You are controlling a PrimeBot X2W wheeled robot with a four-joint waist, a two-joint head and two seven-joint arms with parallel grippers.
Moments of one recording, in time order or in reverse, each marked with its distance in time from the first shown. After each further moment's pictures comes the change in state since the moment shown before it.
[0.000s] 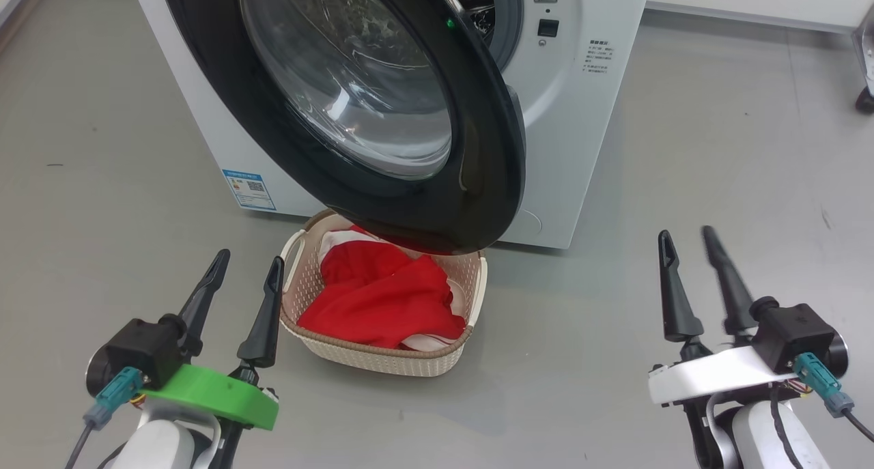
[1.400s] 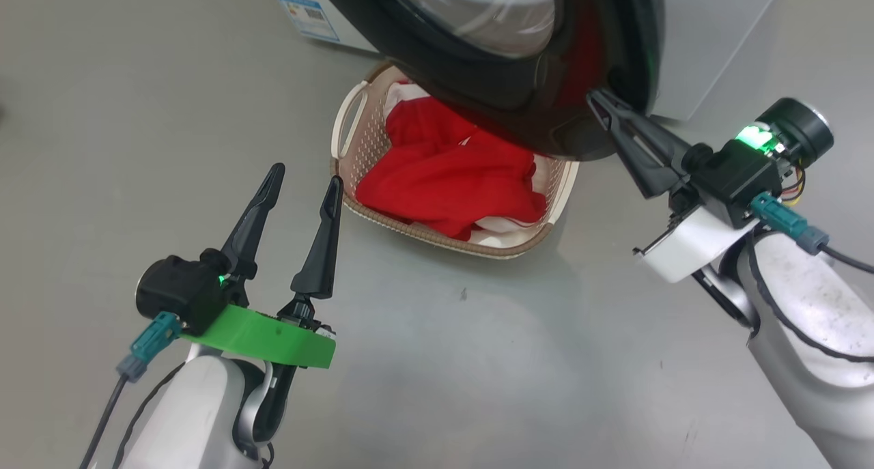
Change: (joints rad) left arm -0.136 -0.101 -0.046 -0.091 0.019 0.000 -0.002; right arm -0.484 -0.295 0.381 0.029 -0.020 0.044 0.099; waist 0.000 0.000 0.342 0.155
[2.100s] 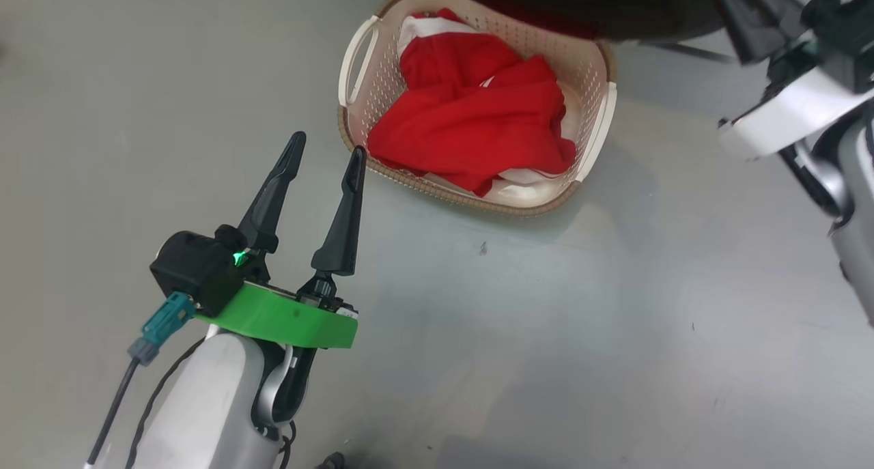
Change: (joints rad) left arm -0.058 -0.042 -0.019 -0.024 -0.007 0.000 -0.001; right arm -0.240 -0.091 -0.067 0.079 0.063 0.008 0.025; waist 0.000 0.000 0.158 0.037
